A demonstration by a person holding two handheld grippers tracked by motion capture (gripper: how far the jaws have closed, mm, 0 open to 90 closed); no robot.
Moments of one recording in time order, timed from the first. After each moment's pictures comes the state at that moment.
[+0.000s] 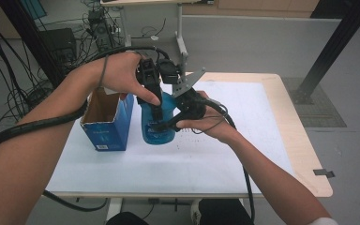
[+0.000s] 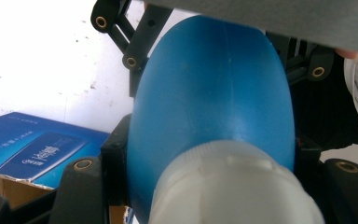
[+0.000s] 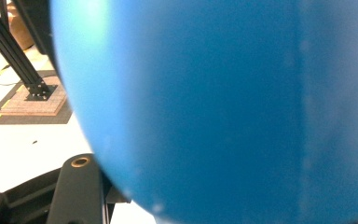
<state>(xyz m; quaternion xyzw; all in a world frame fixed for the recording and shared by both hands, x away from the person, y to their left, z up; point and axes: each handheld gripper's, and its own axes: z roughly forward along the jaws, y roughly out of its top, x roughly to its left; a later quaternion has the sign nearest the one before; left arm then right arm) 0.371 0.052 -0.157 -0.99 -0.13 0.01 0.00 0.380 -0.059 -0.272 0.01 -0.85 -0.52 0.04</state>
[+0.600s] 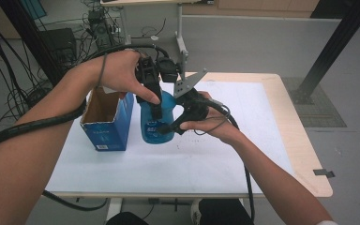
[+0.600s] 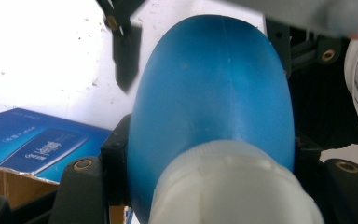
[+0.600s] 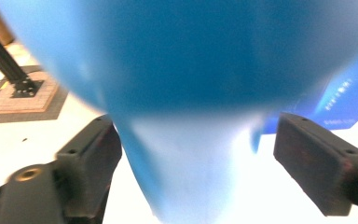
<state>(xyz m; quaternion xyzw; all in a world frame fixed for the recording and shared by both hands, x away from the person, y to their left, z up) 0.369 0.053 -0.152 -0.99 -0.14 0.01 0.00 0.382 -0.066 -0.276 -0.02 -0.87 -0.50 0.02</state>
